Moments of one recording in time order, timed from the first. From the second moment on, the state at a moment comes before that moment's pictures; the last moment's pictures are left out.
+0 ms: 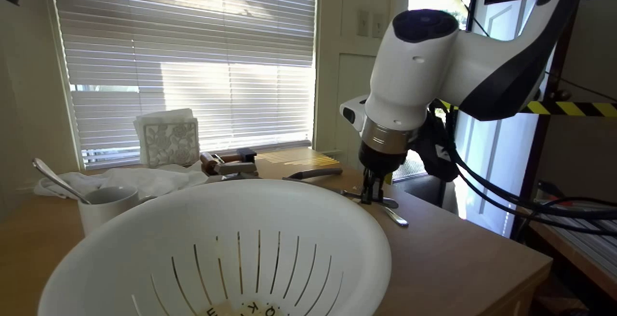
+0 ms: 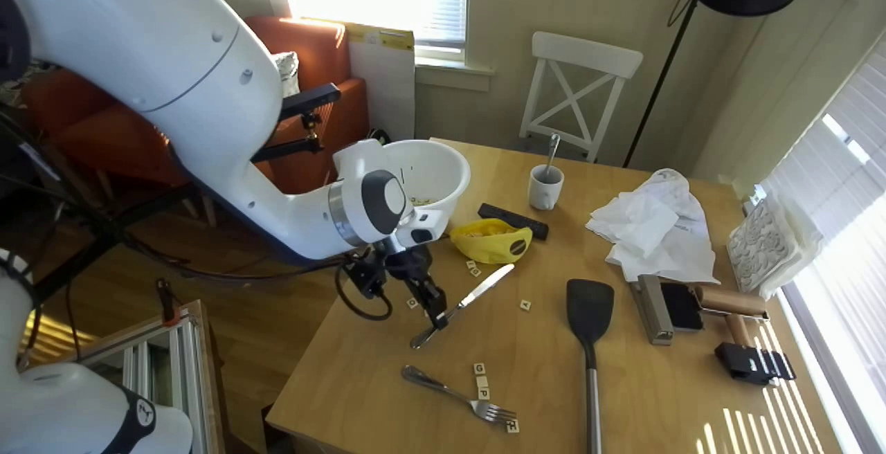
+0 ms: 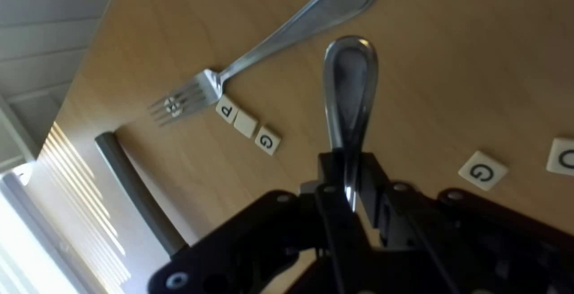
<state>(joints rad) -0.06 0.29 0.10 -2.39 -1.11 2.50 0.96</state>
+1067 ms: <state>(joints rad) -0.10 0.33 0.03 -2.38 -0.04 2.79 0.58</state>
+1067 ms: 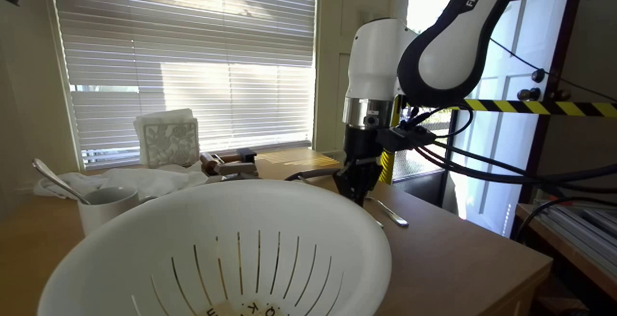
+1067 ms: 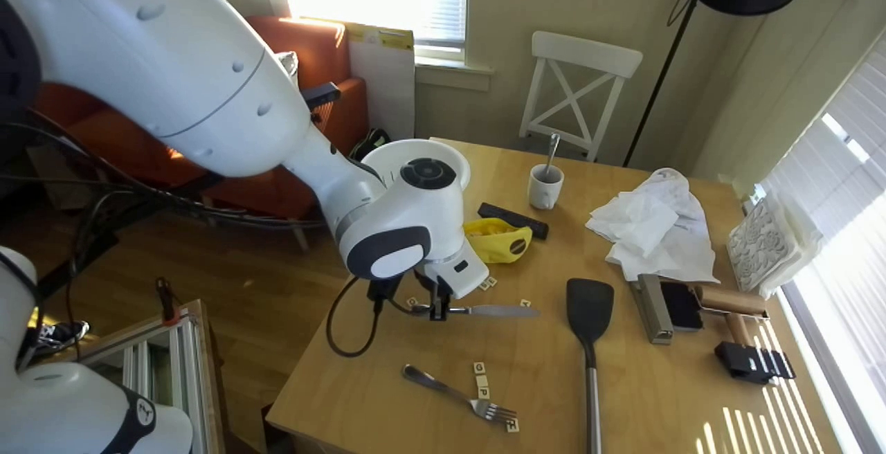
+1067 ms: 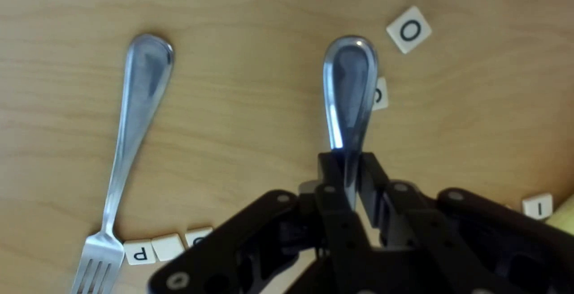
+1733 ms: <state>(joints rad) 0.17 0.35 -0.22 -2.37 -0.14 2.64 0.81</state>
